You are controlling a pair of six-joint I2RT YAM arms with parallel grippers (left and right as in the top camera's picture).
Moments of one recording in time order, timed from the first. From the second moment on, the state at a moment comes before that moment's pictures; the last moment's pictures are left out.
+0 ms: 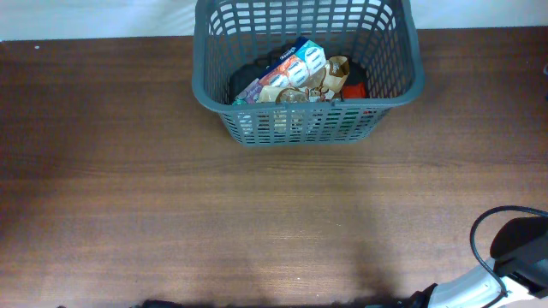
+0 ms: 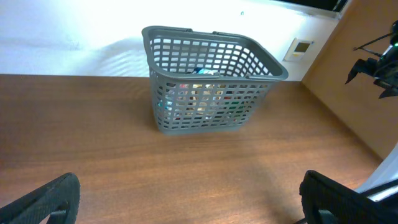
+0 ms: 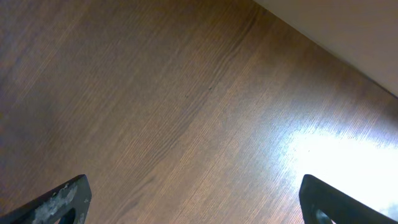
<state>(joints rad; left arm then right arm) -0.16 0.60 1.99 -1.69 0.19 -0.19 -0.61 1.87 2.13 -1.37 0.19 0.32</state>
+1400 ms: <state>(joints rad) 0.01 0.13 0.72 -0.59 0.37 0.25 -0.61 1.87 2.13 -1.37 0.19 0.32</state>
